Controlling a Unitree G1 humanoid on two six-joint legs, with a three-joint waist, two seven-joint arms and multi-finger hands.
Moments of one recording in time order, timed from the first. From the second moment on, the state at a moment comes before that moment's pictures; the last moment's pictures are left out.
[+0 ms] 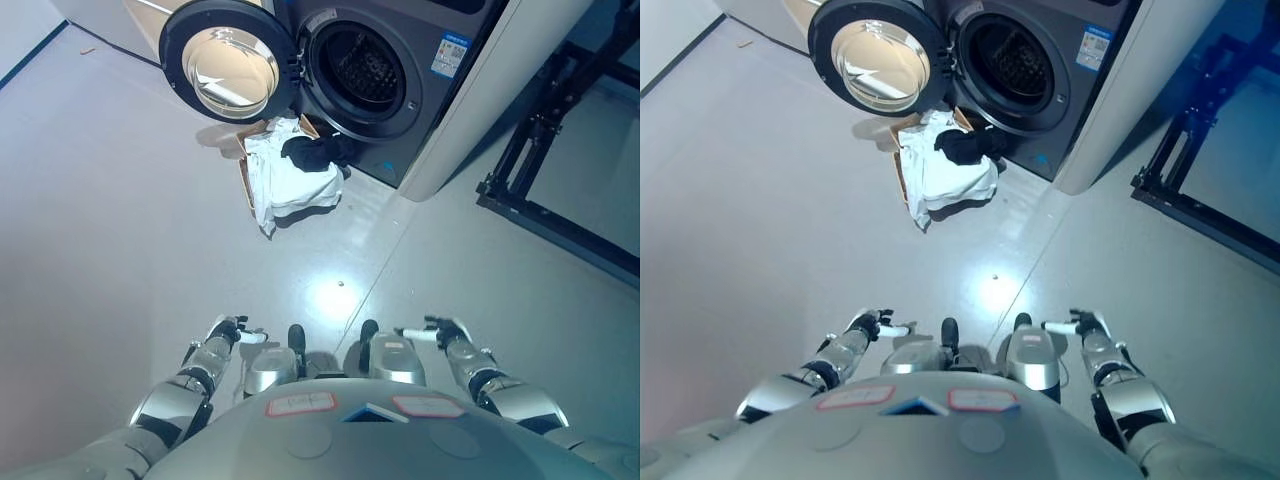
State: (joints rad) left arm -0.11 0.21 -0.32 1.32 0.07 0.00 0.10; right arm -0.12 -0.30 0.24 1.32 0.02 0.00 -0.12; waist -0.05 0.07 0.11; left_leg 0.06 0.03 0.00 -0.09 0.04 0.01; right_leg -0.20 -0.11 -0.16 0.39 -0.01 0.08
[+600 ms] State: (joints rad) left arm -0.13 0.19 -0.31 1.32 0.06 -0.03 0.09; right arm -0.16 -0.39 0.35 1.26 -0.07 0.01 -0.13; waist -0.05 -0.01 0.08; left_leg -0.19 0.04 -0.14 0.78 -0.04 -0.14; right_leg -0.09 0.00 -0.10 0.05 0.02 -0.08
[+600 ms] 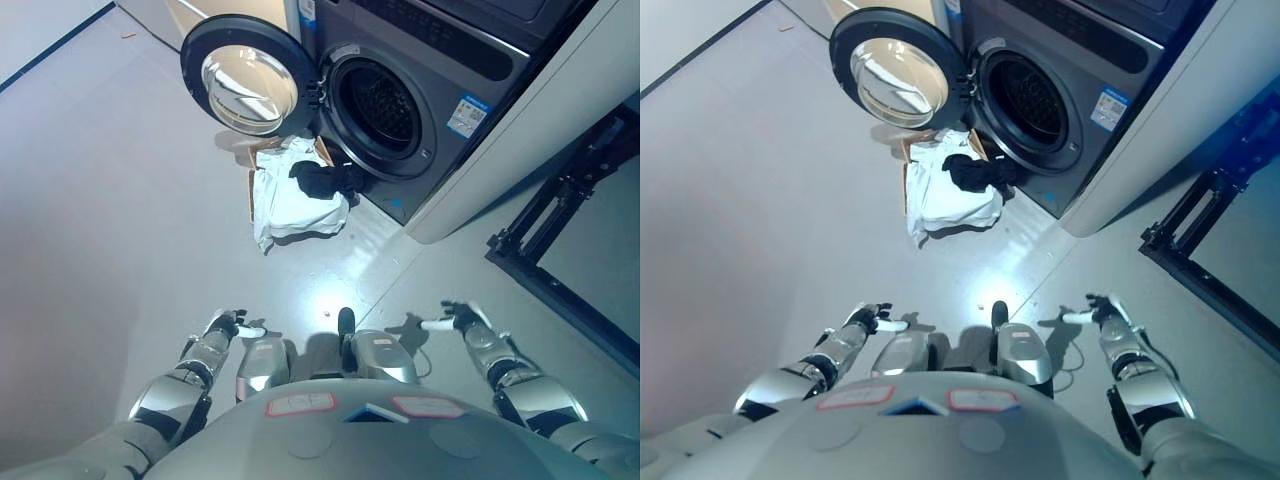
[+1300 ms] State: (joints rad) left arm -0.30 0.38 -0.37 1.23 0.04 -0.03 0.11; right arm -0.43 -0.36 0.80 0.90 -0.24 -0.04 -0.05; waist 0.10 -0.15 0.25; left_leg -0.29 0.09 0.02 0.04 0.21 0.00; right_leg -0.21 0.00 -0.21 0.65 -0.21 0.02
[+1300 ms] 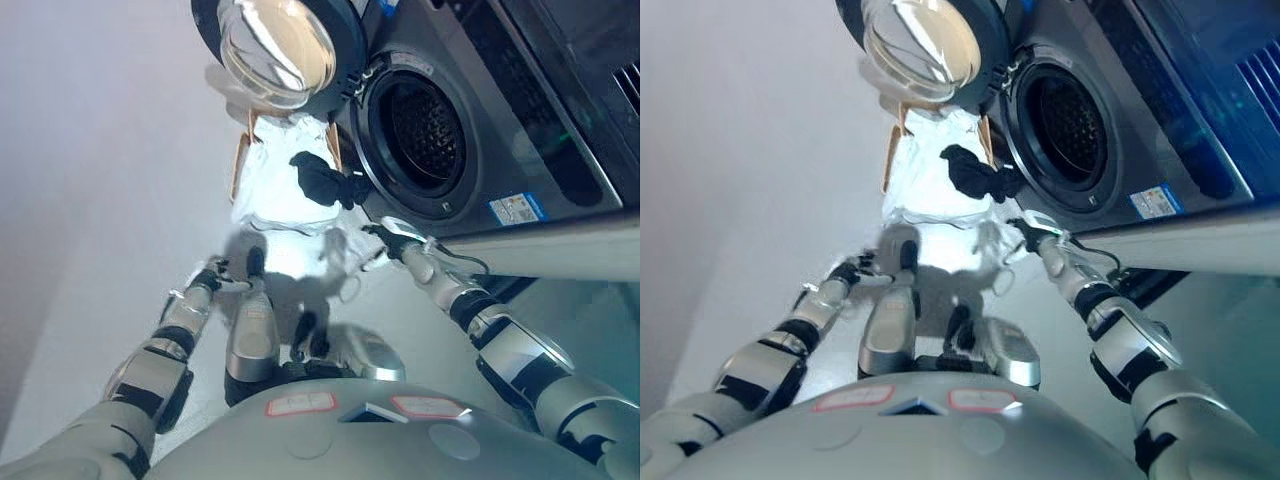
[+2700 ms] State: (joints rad) left arm -1.03 0.45 -0.46 1.24 -0.29 -0.04 0.47; right arm -1.38 -0.46 1.00 1.29 -0.57 0.11 -0.55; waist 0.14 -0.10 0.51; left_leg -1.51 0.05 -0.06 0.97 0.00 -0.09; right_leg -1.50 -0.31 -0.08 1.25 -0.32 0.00
